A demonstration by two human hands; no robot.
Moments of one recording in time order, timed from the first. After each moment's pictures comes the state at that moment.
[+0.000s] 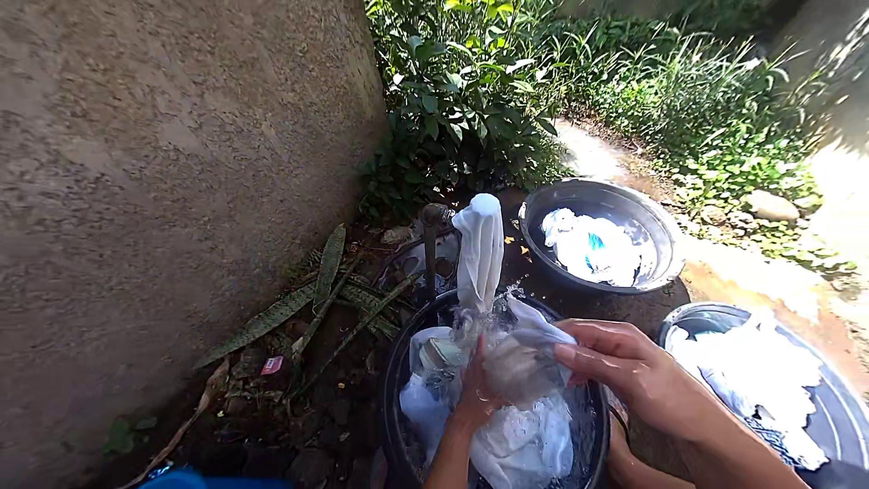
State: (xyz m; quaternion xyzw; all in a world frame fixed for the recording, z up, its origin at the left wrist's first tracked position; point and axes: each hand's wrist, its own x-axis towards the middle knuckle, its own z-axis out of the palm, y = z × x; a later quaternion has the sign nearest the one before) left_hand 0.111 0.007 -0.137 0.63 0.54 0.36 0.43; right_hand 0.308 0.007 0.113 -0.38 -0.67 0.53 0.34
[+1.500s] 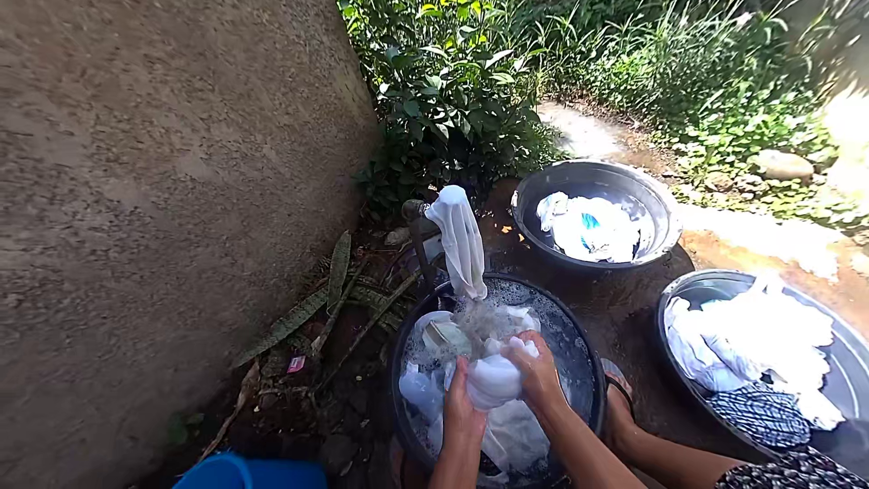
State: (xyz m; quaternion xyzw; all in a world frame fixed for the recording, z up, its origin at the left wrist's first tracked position) left_hand 0.142 -0.054 -0.058 0.08 0.46 0.64 0.61; right_hand 0.250 -0.021 -0.060 -0.45 -0.32 0.58 0.60
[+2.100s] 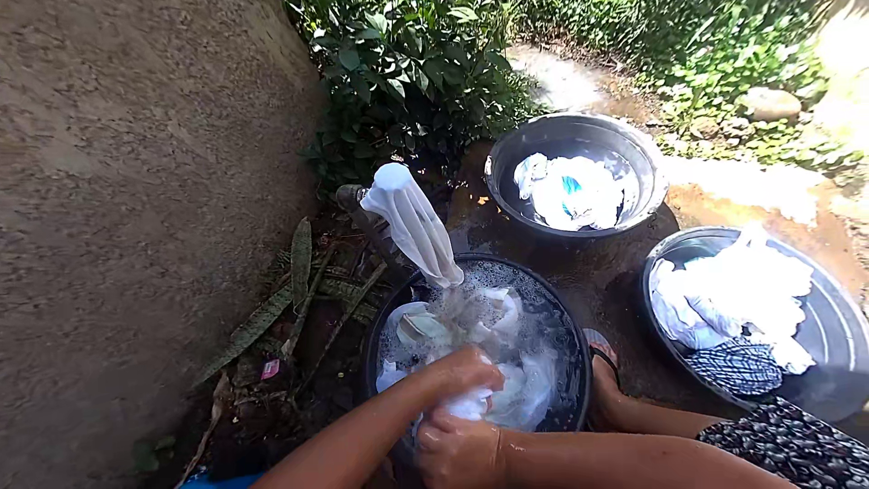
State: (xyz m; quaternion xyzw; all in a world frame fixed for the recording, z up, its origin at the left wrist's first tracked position) left_hand 0.132 0.035 -0.005 0.65 0.43 -0.12 0.61; right_hand 0.223 -0.063 -0.047 -0.11 -0.97 -0.03 0.23
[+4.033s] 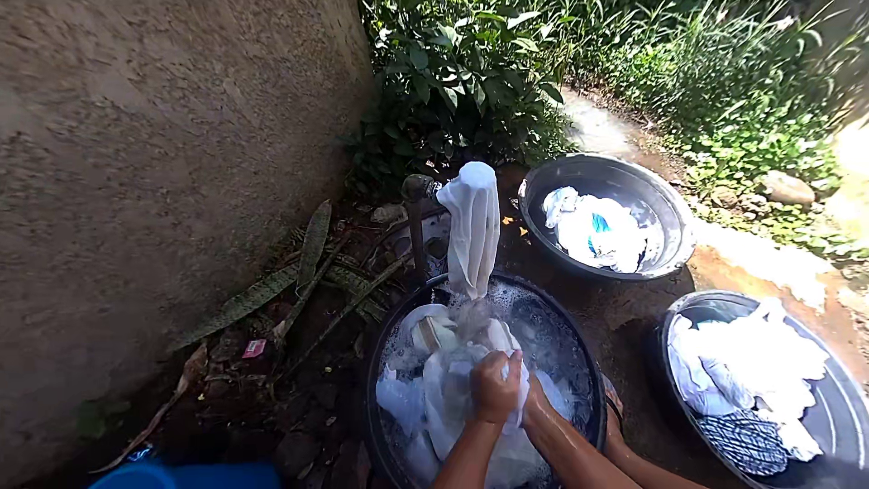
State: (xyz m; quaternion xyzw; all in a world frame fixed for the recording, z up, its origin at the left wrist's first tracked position) left_hand 0.178 0.011 -0.145 0.59 0.61 0.51 0.14; right_hand 0.248 0.003 -0.101 -0.64 -0.32 0.61 0.34
